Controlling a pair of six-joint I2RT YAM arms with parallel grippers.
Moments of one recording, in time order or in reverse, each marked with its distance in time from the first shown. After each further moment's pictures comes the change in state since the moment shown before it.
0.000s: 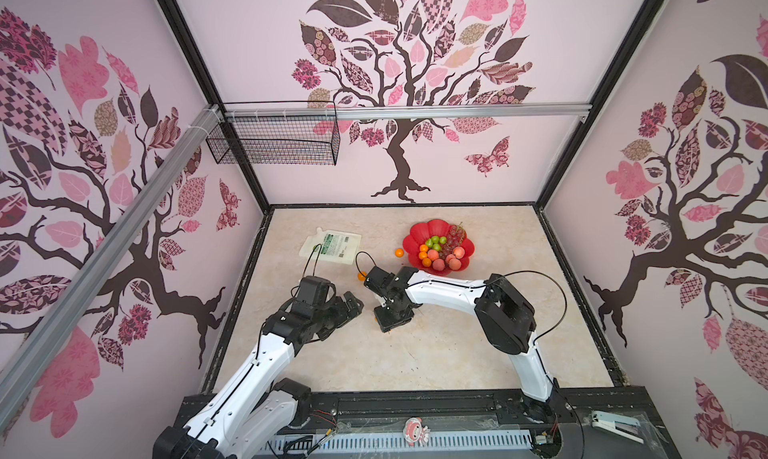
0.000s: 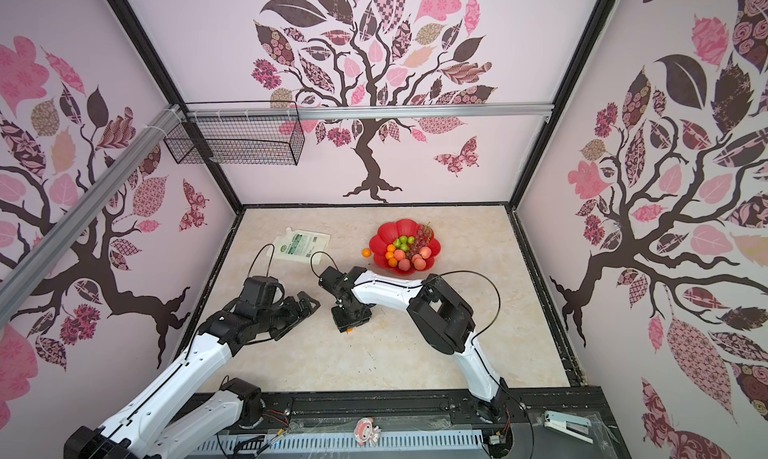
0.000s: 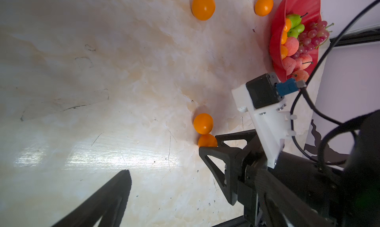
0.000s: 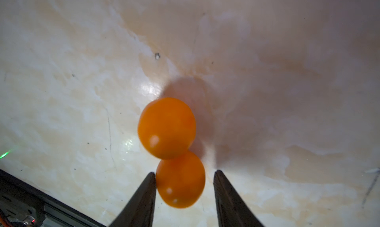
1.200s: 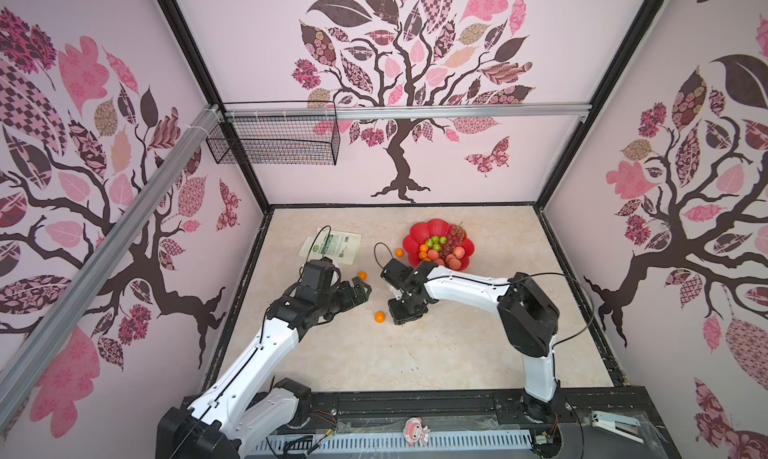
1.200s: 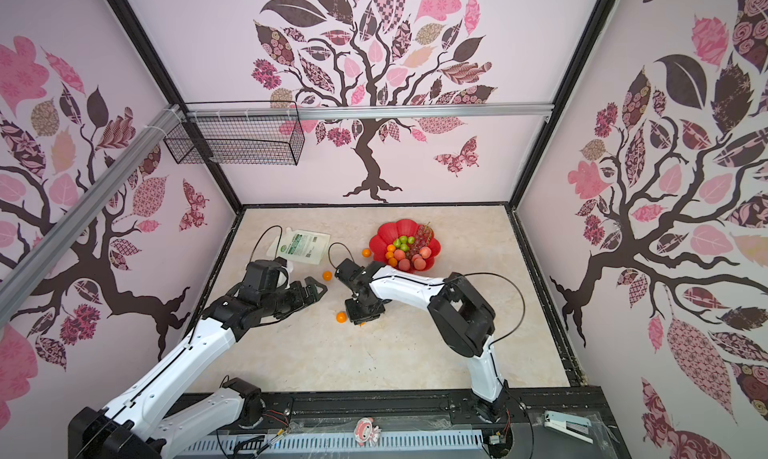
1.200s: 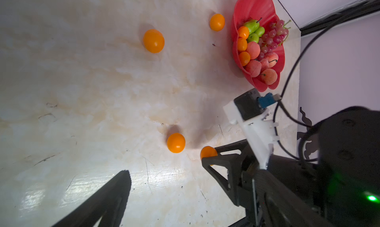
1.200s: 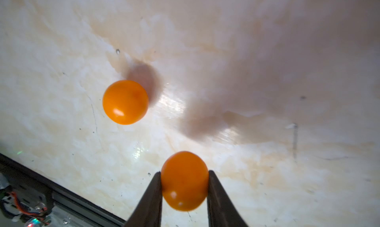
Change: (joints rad) left arm -0.040 0.127 0.143 0.092 0.008 0.132; right arm -0.120 -0.196 -0.173 0.039 -0.006 0.024
